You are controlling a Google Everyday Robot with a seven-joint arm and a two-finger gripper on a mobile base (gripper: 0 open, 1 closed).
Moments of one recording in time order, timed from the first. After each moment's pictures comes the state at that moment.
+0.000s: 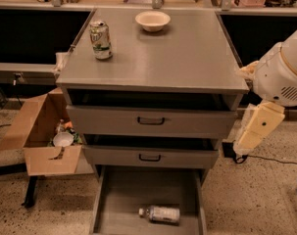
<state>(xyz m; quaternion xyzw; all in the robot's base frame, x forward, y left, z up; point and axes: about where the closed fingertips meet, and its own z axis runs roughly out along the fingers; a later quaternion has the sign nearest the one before) 0.435 -0.198 0.914 -0.59 0.78 0.03 0.19</state>
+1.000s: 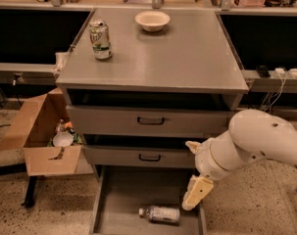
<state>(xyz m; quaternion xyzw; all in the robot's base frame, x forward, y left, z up) 0.428 -0.126 0.664 -0.61 0.75 0.13 0.20</state>
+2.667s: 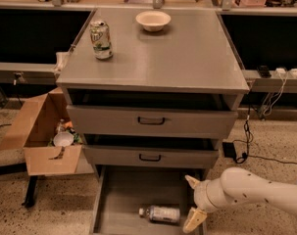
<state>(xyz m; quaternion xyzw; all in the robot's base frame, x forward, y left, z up) 0.433 -0.157 0.436 -0.61 0.74 0.15 0.23</state>
